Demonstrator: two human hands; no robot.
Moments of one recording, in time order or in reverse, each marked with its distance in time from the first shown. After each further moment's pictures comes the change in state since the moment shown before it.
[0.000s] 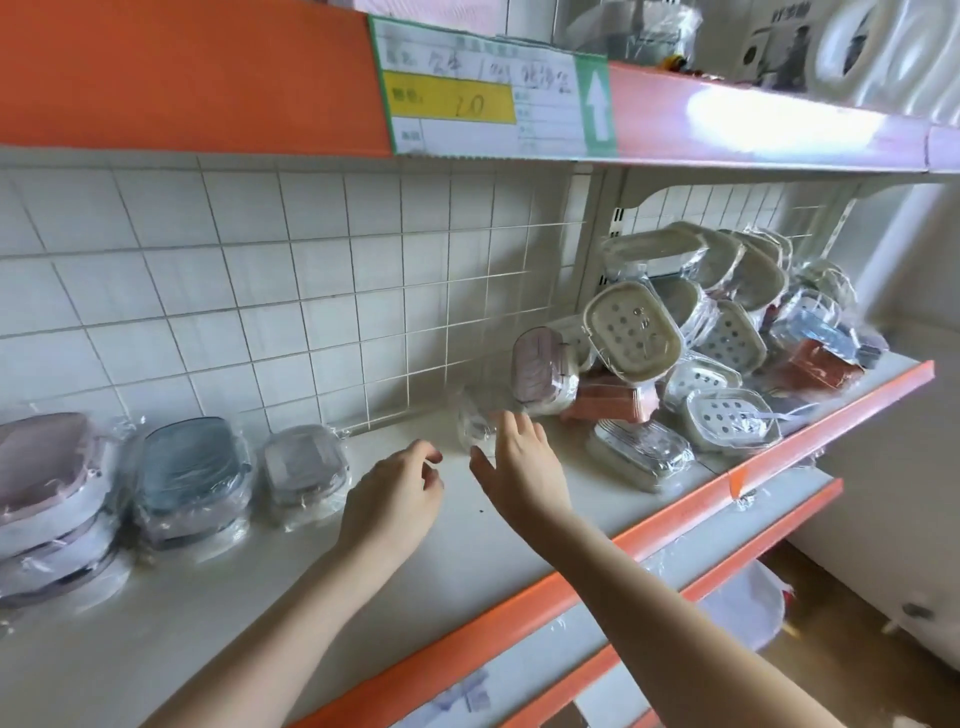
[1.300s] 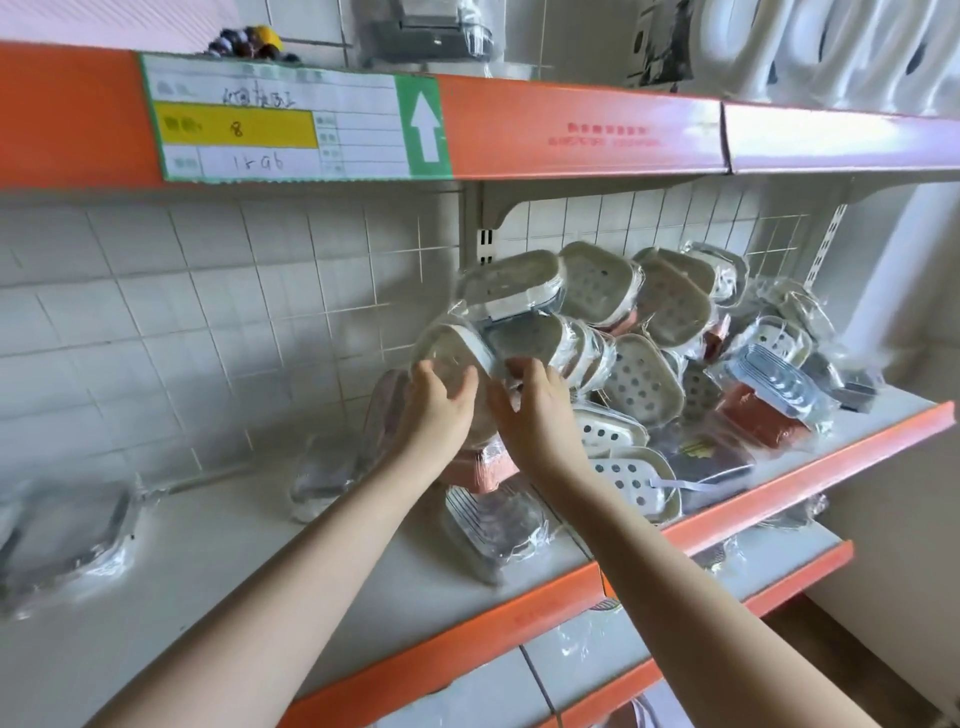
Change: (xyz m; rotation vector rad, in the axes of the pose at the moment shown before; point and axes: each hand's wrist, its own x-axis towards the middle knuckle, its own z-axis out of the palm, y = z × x) left_hand 0.134 0.239 0.132 -0.343 0.157 -0.210; right_hand 0.107 0.210 -0.107 0.410 0.183 -0.012
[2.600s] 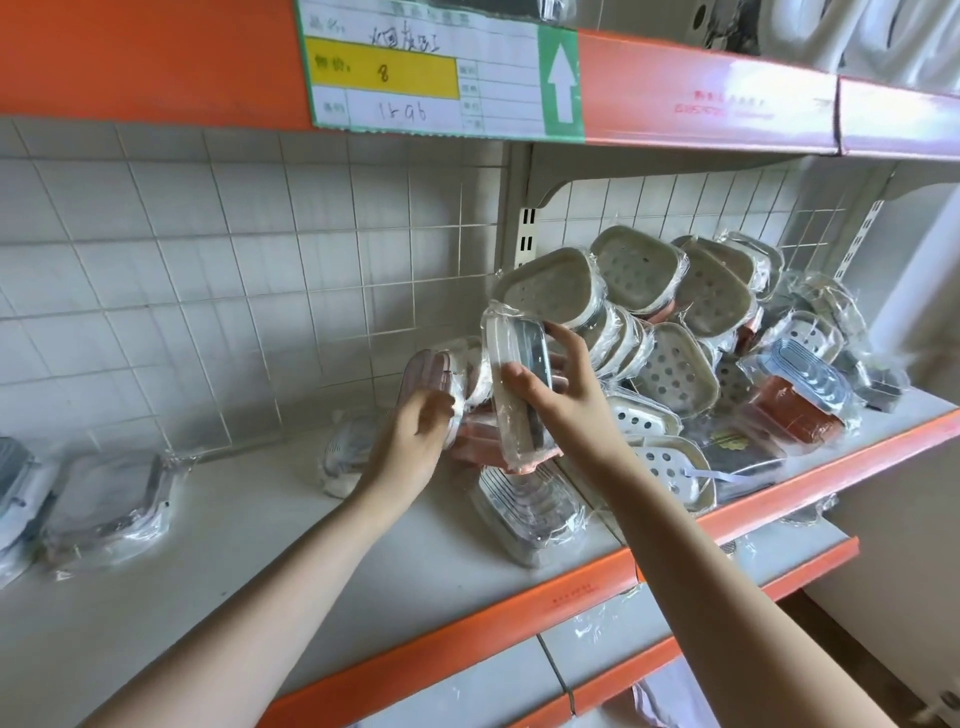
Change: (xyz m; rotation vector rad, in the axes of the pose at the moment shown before) left_hand -0.007 -0.086 -0.034 -0.288 -0.099 0.183; right_hand -0.012 -0.017 0.001 0.664 -0.198 0.155
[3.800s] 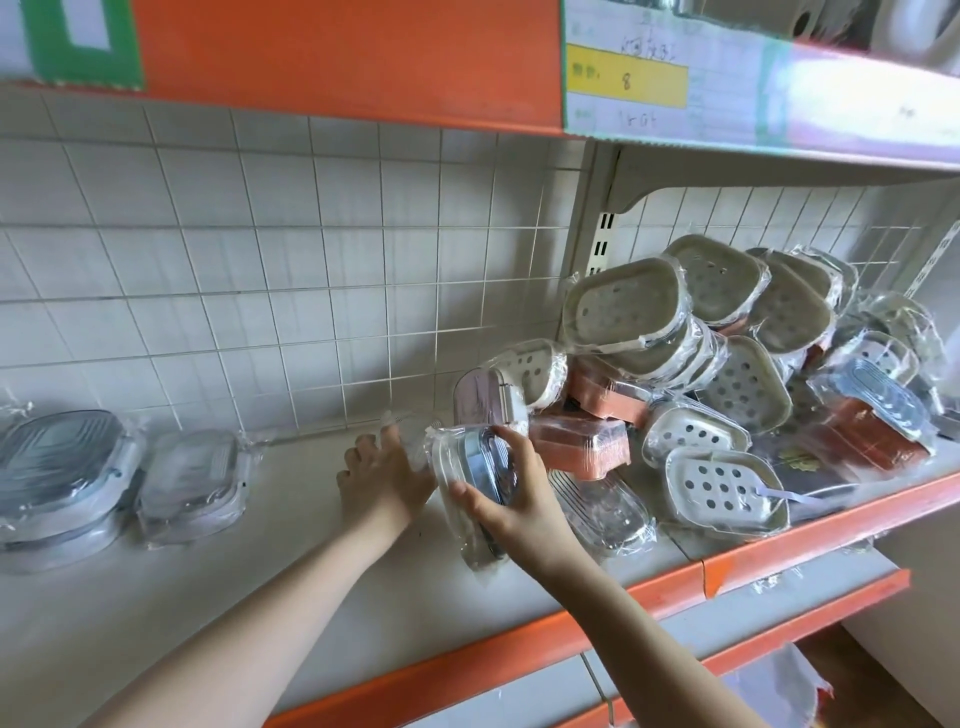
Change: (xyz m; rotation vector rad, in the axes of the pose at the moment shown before) left_hand -0.010 -0.074 -0.067 0.823 0.088 -0.377; right_hand -0.055 0.057 0.100 -0.331 -0.144 0.060
